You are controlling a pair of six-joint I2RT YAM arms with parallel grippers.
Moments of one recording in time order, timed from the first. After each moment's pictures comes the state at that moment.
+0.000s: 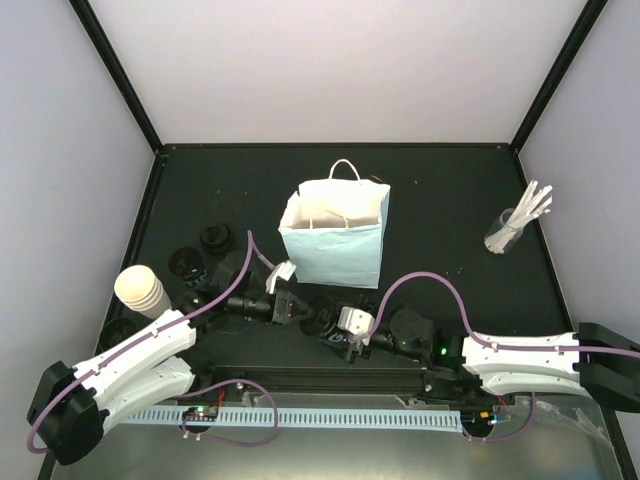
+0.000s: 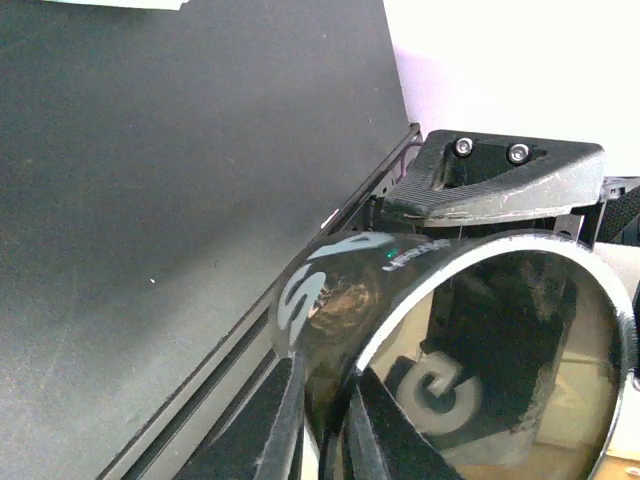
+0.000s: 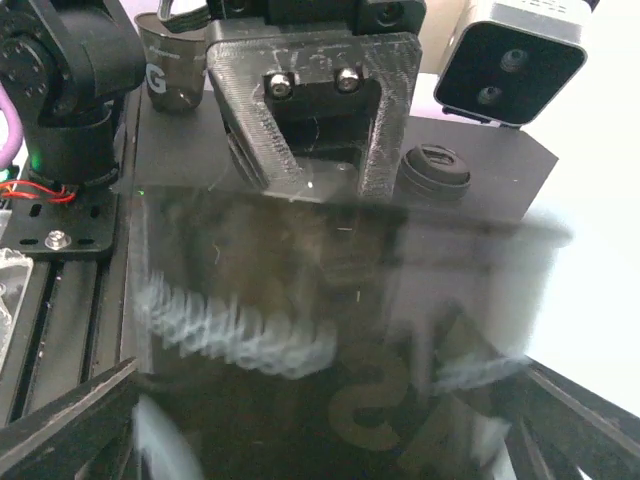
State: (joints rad) left arm -0.66 0.86 0.45 -0.19 0.79 -0.82; right arm 1.29 0.95 0.24 0.47 0.08 -0.23
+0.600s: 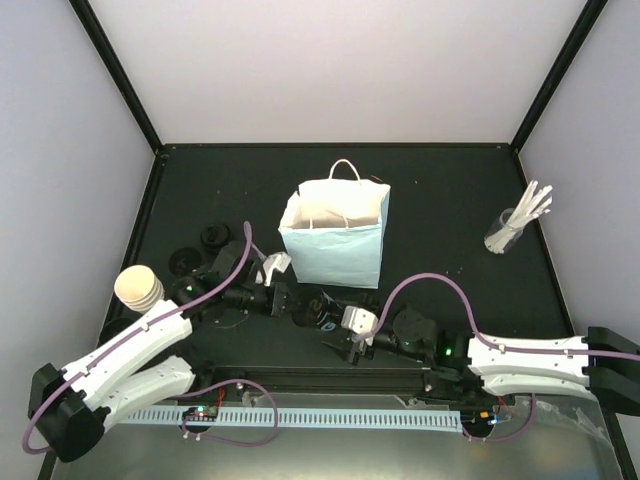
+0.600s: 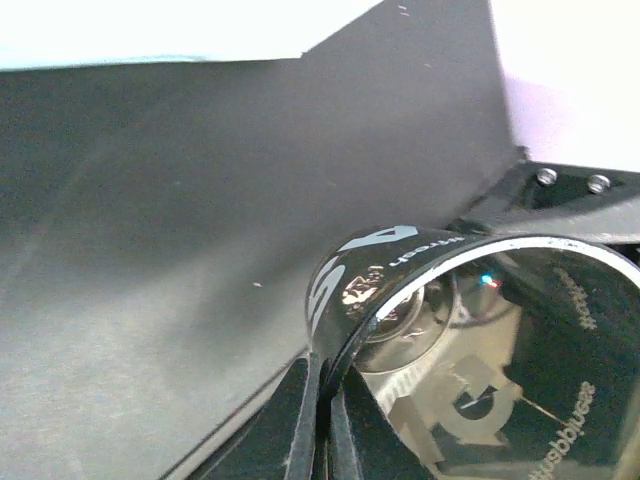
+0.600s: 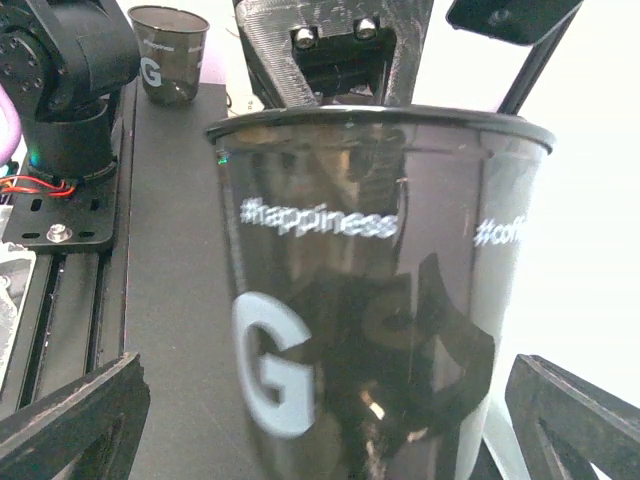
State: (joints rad) left arm -0.66 0.87 0.62 -0.50 0.61 -0.68; right arm 1.29 0.90 0.25 0.39 0.08 -0.22
